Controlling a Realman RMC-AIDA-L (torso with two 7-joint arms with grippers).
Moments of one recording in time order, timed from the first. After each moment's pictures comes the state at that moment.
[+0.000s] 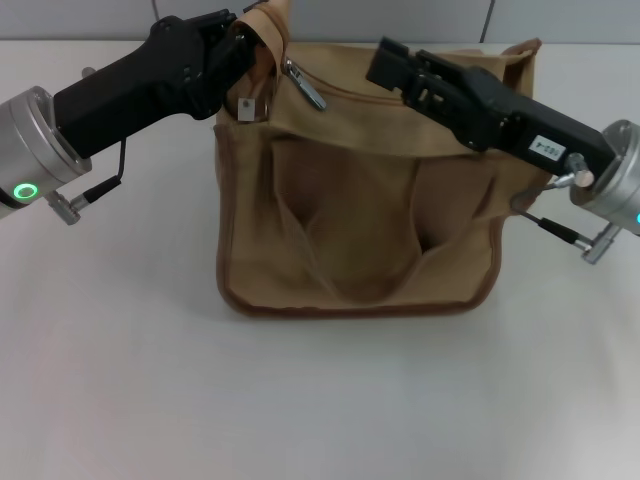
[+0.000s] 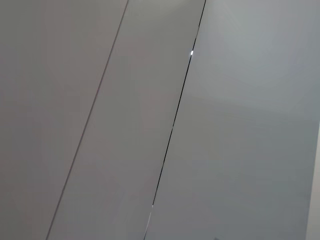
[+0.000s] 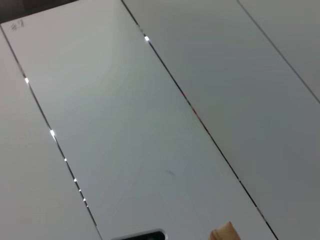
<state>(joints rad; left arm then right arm) -0.77 -2.07 -0.32 0.37 2.42 1.89 -1.14 0.69 2.09 -0.70 -0.20 -1.51 -1.73 1.31</state>
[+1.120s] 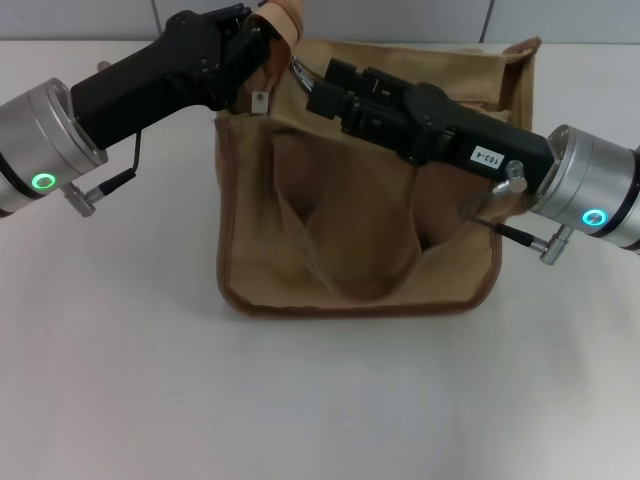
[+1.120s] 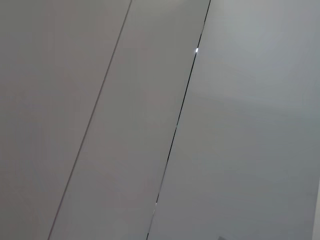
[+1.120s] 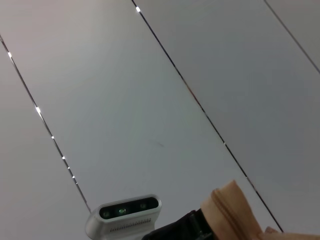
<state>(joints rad) -0.79 -2.07 -0.32 0.34 2.42 1.85 -1.14 0.76 2.09 -0.77 -0.10 -1.49 -1.62 1.25</state>
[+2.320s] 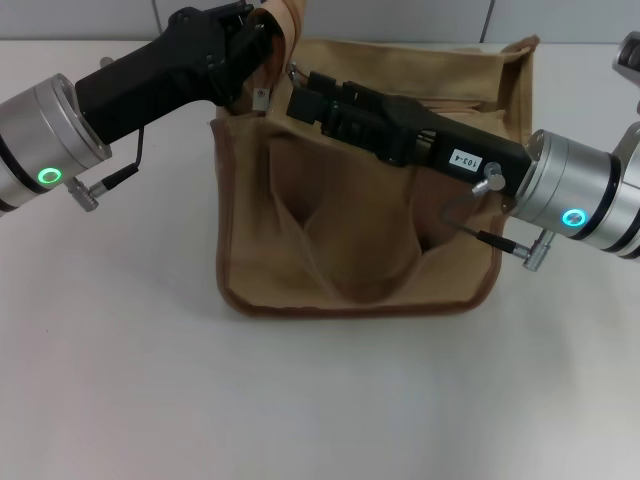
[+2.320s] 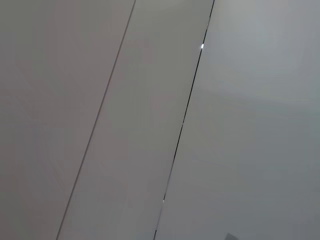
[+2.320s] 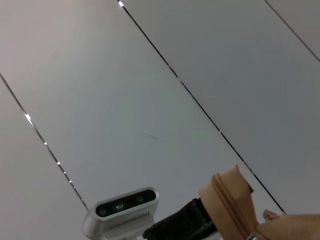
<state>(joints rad) -0.80 -2.07 -0.32 0.34 2.42 1.82 -1.13 0.80 2.09 -0.77 -0.04 -1.50 -1.59 1.31</state>
